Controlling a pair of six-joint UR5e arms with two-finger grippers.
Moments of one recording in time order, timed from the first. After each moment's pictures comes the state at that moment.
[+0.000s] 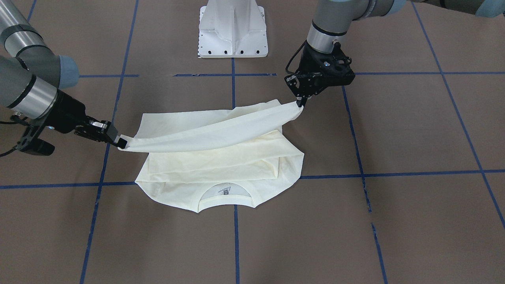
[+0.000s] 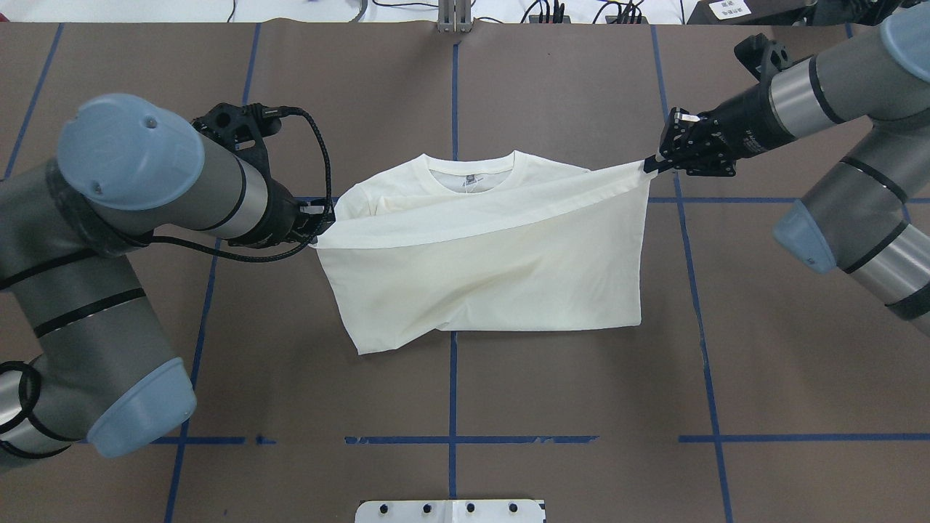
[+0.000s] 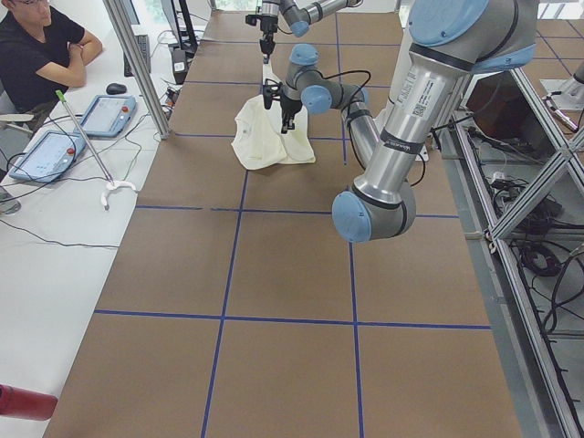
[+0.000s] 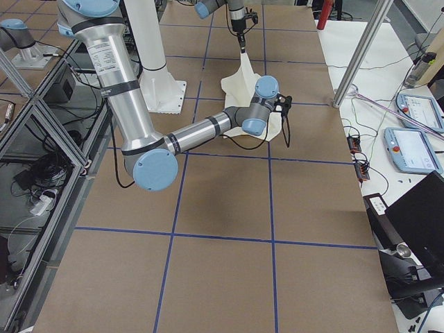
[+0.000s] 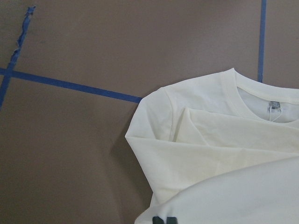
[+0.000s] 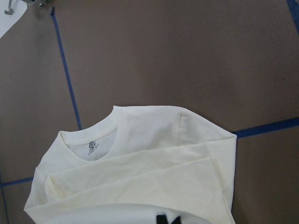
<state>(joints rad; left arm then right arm) -0.63 -2.05 -2.06 -1.51 -1.84 -1.36 1.01 -1.25 1.63 -0.75 2.44 1.52</state>
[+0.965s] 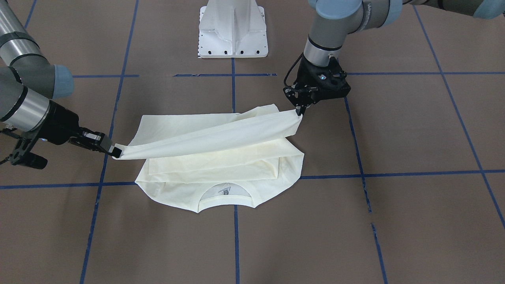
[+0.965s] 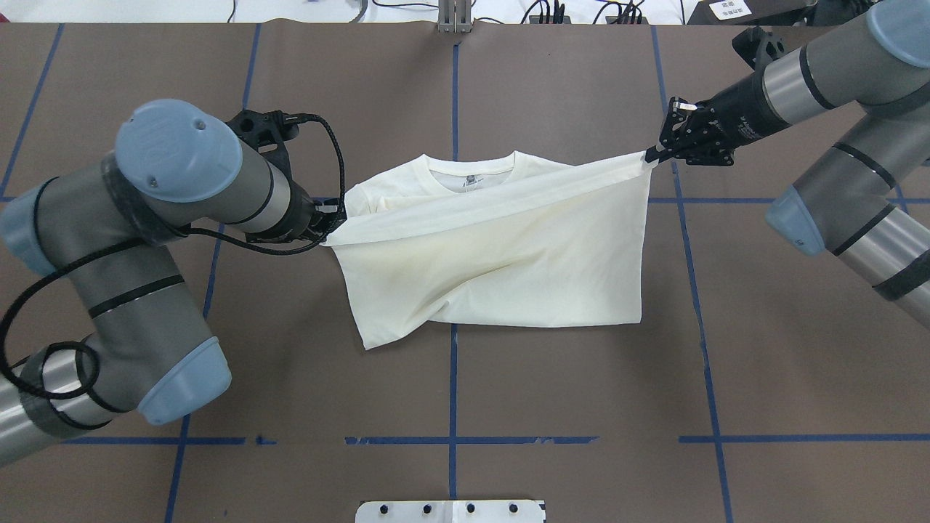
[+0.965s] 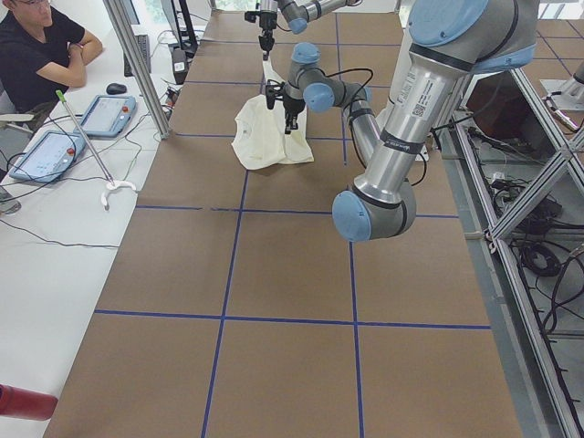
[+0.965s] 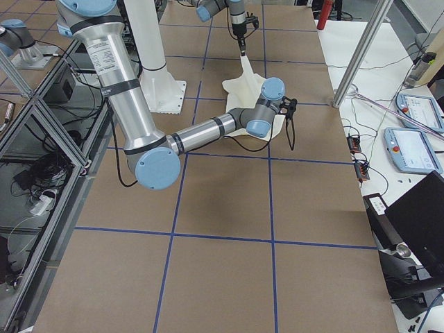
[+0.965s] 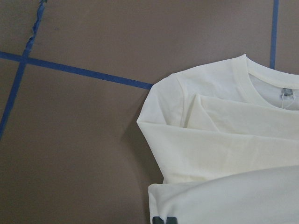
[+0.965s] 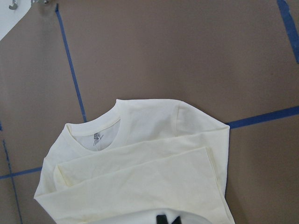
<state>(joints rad) -0.64 -2.09 -1.87 -1.63 -1.85 -1.36 1.01 -1.18 1.51 -0.76 2.41 1.52</state>
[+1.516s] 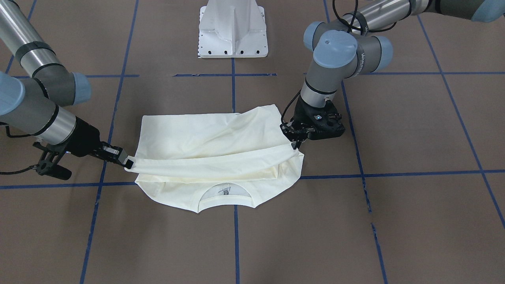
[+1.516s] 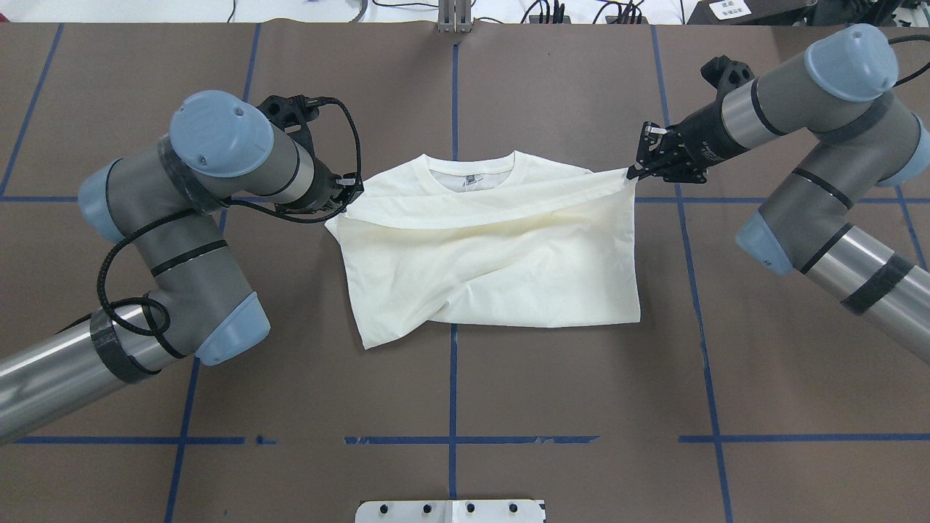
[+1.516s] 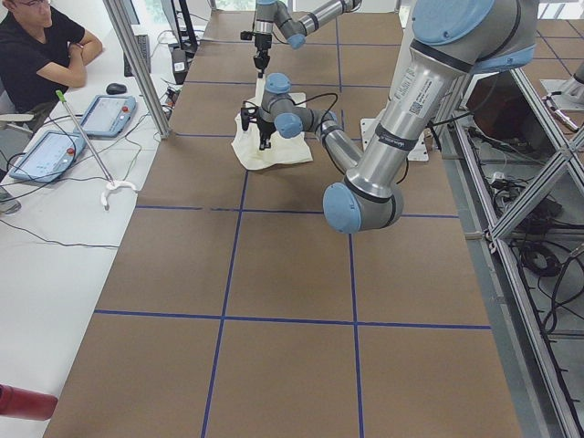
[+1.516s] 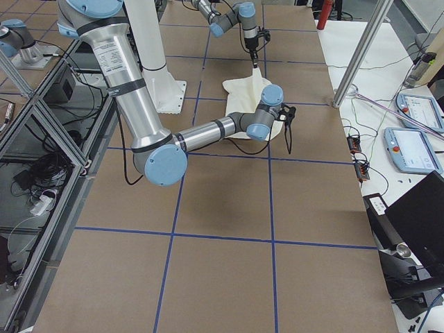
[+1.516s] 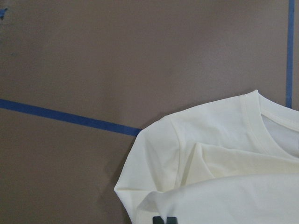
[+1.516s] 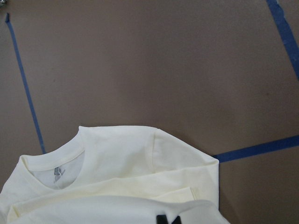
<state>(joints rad) -0.68 -2.16 -1.62 -1.86 -1.85 -1.36 0.93 -1.15 1.42 -0.76 2.31 1.52</state>
